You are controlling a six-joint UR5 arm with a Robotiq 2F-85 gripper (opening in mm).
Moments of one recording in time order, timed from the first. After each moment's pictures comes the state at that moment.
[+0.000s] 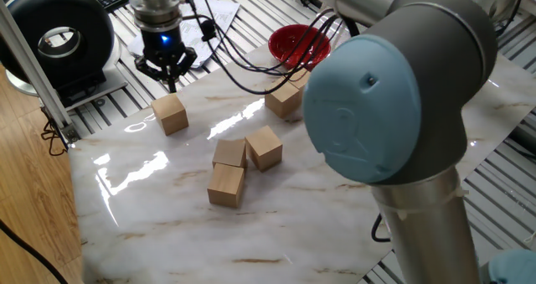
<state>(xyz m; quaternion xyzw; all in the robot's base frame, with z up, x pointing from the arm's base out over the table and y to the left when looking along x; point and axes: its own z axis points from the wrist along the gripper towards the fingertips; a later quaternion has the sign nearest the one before) 0.719 0.178 0.078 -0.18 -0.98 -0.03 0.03</state>
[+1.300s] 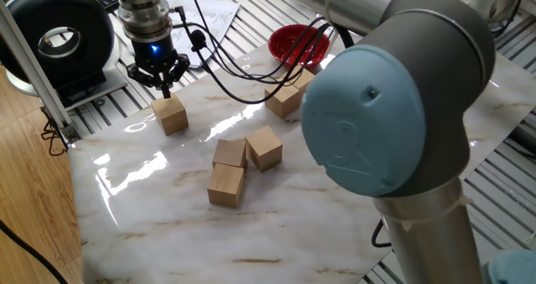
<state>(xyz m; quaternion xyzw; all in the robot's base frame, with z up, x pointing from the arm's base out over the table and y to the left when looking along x) 0.714 0.183 0.069 -0.19 -0.98 -0.01 0.02</state>
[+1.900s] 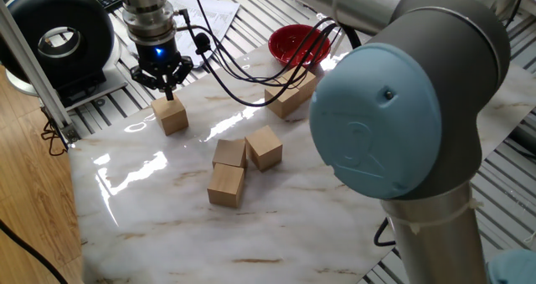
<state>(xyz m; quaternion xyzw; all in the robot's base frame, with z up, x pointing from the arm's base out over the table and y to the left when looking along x) 0.707 0.181 0.069 -0.18 -0.98 -0.01 0.01</state>
